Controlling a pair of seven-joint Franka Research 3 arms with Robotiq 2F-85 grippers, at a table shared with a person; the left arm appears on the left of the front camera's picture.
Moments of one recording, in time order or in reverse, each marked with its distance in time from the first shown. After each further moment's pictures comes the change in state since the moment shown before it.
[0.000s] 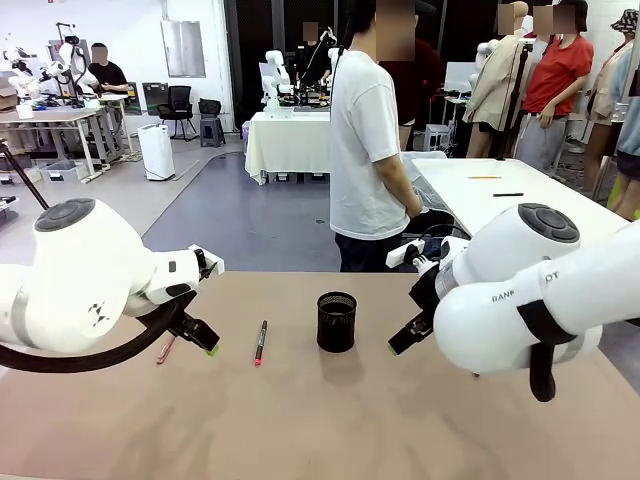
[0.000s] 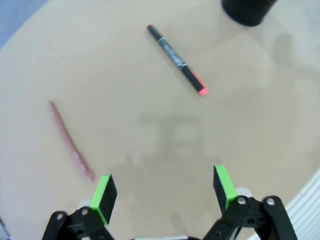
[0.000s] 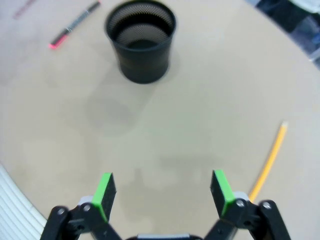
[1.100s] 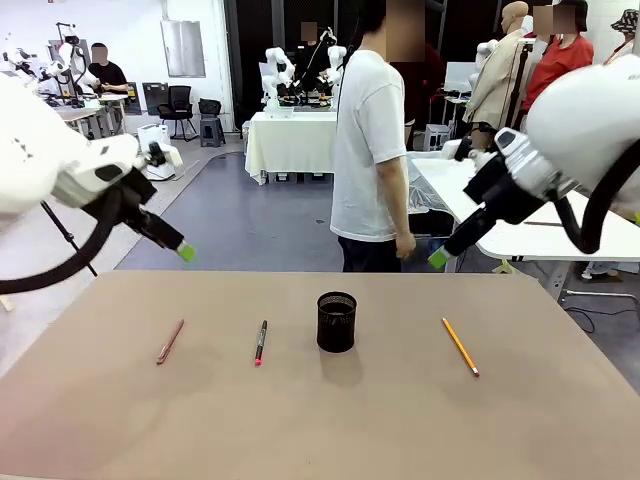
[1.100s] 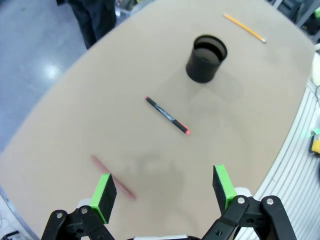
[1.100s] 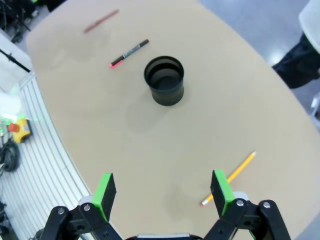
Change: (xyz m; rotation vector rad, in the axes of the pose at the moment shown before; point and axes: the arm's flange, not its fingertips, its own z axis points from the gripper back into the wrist) left arm 0.070 0.080 0.145 -0.175 -0.190 -0.155; right arm 0.069 -0.100 0.150 0.252 -0.040 0.162
